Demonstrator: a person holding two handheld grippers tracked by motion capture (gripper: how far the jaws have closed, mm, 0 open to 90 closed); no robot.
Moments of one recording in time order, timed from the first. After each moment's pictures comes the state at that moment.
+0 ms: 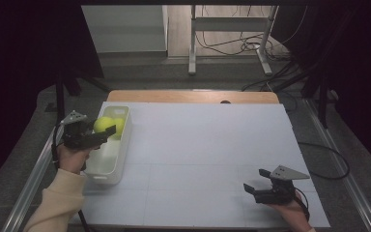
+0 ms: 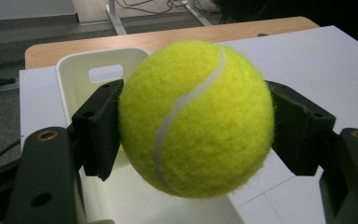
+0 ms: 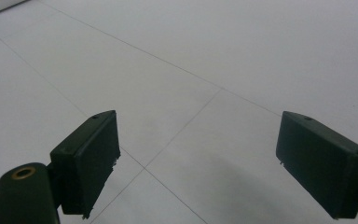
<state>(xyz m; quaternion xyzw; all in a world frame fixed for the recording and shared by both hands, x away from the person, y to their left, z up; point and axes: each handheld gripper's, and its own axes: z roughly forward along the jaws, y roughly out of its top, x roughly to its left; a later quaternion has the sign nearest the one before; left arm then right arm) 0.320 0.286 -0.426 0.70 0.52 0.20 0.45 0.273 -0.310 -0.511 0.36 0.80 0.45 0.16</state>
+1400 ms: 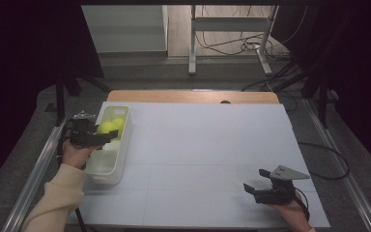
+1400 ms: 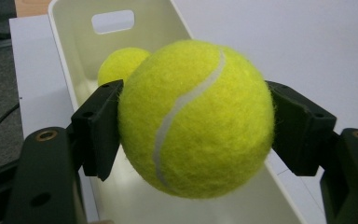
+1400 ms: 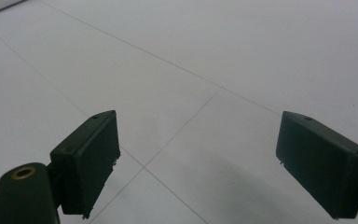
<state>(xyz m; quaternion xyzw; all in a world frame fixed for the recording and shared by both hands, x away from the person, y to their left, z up) 0.345 0.288 -0.446 0.73 0.55 0.16 0.38 0.273 -0.310 -0.512 0.36 0.80 0.44 0.16</state>
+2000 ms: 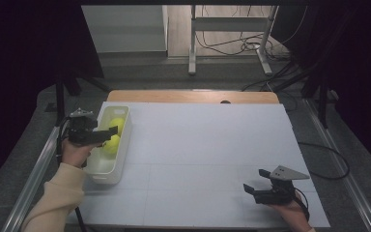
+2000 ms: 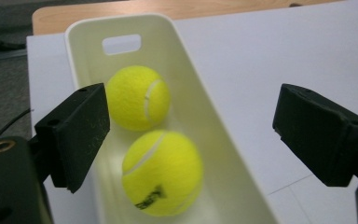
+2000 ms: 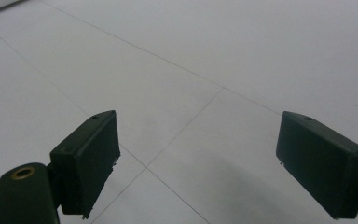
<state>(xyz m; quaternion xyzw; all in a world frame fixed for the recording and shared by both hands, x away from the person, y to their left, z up) 0.342 0.286 -0.434 0.71 0.55 0.17 0.40 0.272 -0.310 -0.511 0.36 0.80 0.44 0.15</state>
